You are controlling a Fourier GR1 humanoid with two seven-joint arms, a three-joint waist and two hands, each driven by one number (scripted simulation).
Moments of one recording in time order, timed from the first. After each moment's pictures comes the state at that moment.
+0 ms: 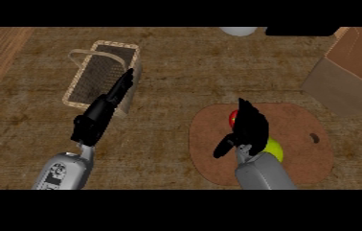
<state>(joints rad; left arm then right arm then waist) -0.21 0.20 -0.20 -1.52 -0.02 -0.06 0.07 -0.27 -0.01 0.35 -1.40 1.02 0.04 1.05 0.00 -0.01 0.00</state>
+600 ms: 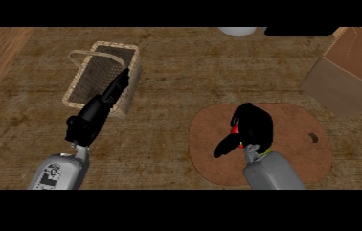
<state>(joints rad) -0.20 0.20 -0.16 -1.52 -0.03 -0.10 0.07 -0.27 -0.08 0.37 -1.39 1.04 0.06 0.88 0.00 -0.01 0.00</state>
